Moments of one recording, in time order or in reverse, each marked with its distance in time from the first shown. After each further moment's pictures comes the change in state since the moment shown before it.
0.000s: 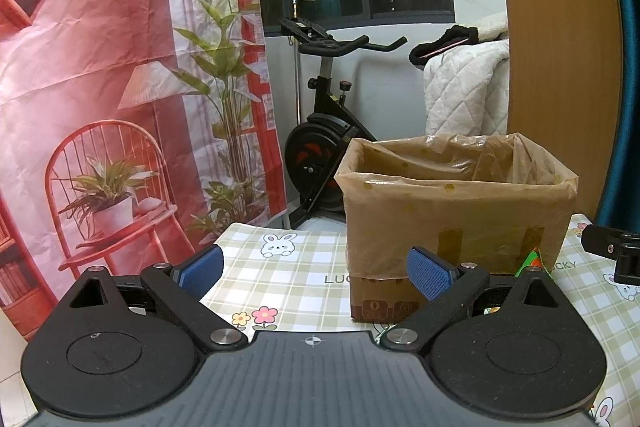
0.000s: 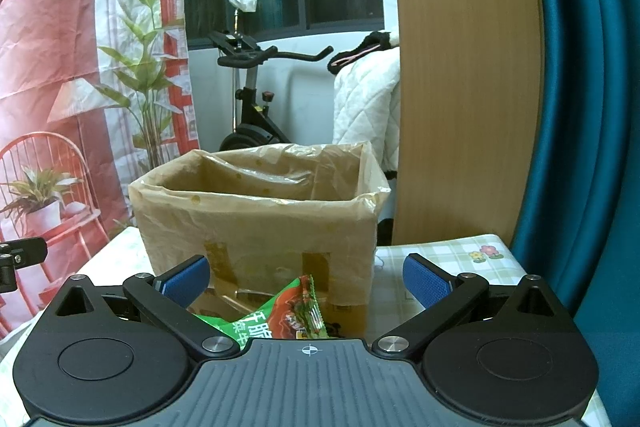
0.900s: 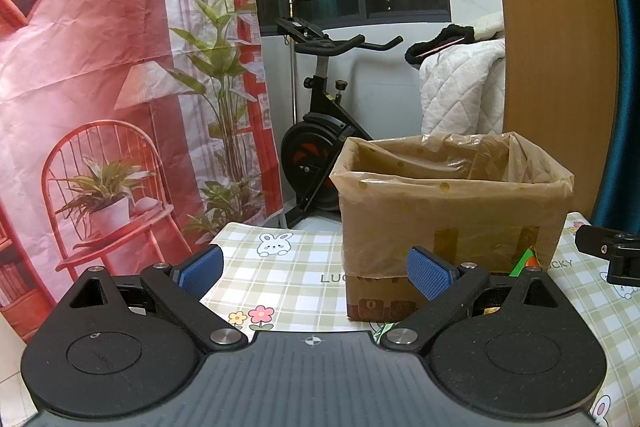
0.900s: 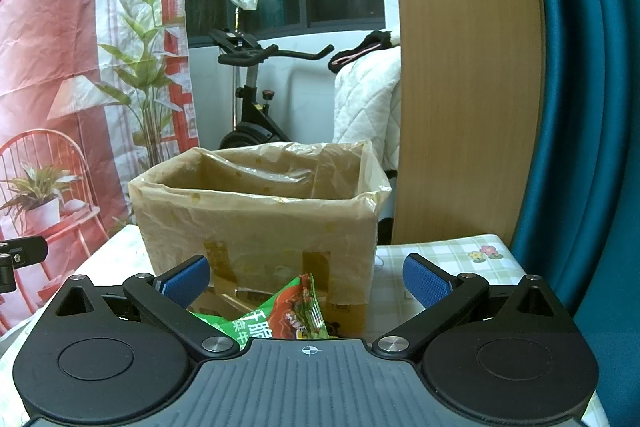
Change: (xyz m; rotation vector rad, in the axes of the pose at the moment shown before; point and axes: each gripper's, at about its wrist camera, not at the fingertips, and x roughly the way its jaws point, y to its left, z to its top) left arm -0.001 -0.002 0.002 0.003 0.000 -0.009; right arm 0.003 -0.001 -0.001 -0.005 0.006 0.000
